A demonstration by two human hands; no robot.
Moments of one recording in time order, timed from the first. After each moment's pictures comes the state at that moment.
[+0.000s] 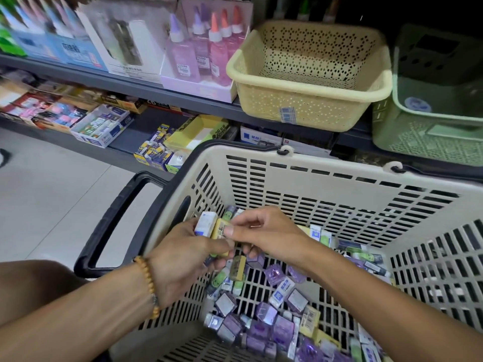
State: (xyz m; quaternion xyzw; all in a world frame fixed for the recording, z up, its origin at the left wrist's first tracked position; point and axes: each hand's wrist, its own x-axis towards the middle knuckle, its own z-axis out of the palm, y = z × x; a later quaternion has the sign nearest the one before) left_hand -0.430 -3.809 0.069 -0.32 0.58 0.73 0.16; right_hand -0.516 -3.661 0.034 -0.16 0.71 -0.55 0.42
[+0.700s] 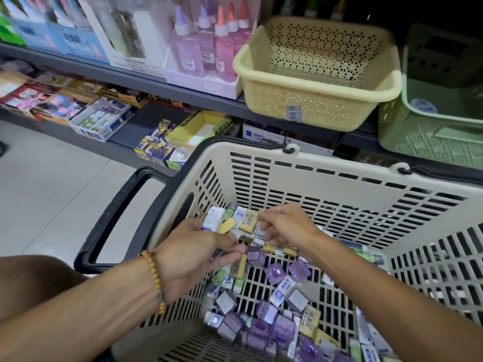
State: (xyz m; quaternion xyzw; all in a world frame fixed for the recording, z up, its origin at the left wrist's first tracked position) left_hand -0.433 -3.808 0.067 -0.36 0.51 0.77 0.15; right_hand -0.542 -3.650 0.001 0.02 0.75 -0.54 0.38
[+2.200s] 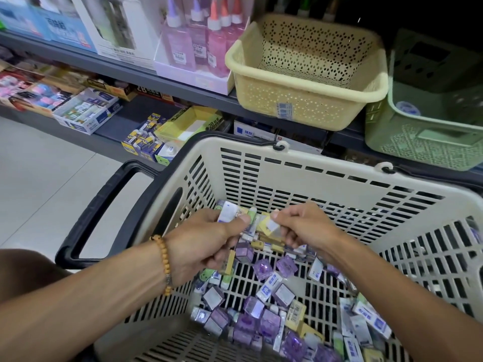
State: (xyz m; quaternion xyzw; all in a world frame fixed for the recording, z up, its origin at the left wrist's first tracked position) left_hand -0.449 -3.790 0.071 -0.29 0.64 0.67 0.23; right_hand -0.548 -3.604 0.012 0.01 0.77 -0.51 0.38
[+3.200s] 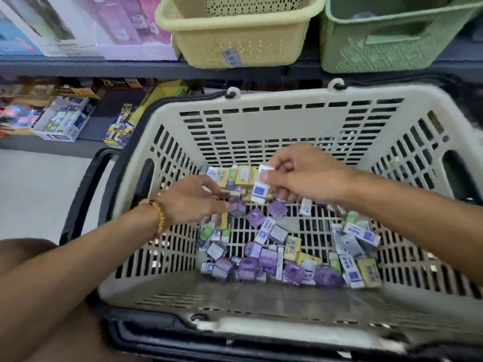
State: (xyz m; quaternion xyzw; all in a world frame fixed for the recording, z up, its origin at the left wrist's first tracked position) left_hand -0.459 -3.789 0.051 -0.17 0.82 0.43 0.34; right_hand -0.503 -3.566 0.069 -0.11 0.83 -0.45 0.32
